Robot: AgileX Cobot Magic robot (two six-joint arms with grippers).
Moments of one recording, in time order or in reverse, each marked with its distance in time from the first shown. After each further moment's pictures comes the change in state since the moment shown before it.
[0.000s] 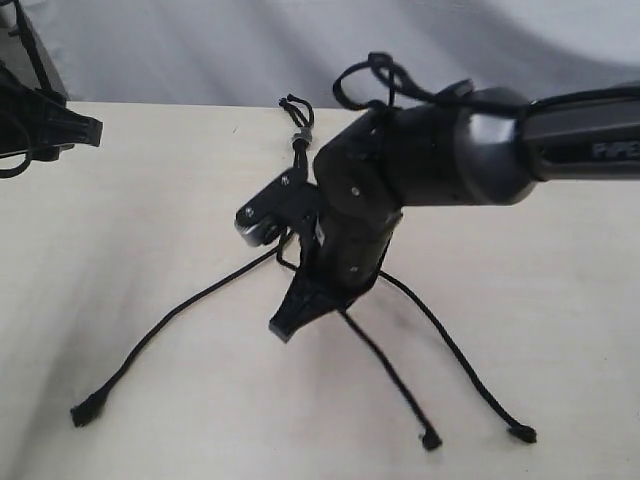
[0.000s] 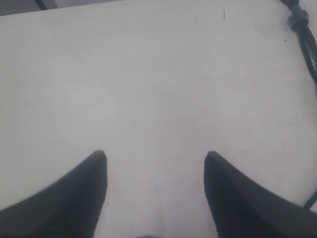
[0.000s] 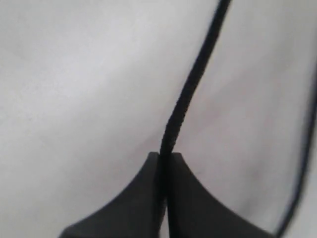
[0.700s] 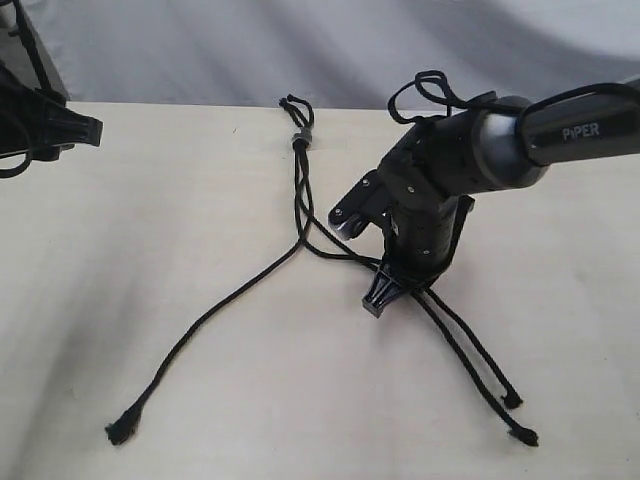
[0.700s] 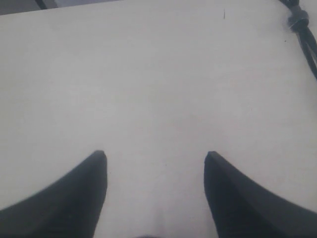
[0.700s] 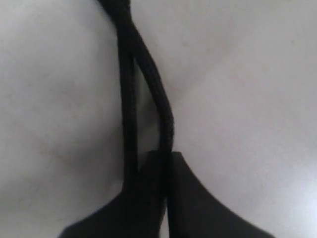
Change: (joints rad) left arm 0.000 0.000 0.000 0.000 0.000 -0.003; right arm -0.215 0.156 -0.010 -0.237 0.005 0.032
